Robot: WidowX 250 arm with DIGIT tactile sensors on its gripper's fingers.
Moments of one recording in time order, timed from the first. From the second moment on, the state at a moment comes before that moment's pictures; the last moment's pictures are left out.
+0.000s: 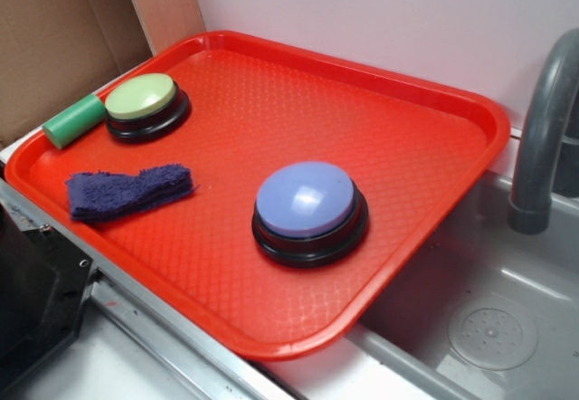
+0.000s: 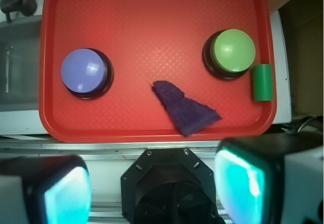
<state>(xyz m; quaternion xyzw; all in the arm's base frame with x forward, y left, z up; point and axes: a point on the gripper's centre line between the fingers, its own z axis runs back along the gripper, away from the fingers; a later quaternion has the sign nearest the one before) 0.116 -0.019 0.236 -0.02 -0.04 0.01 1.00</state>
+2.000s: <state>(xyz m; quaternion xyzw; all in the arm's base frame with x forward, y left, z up) 0.194 -0.107 0.067 0.00 -0.06 -0.25 0.97</state>
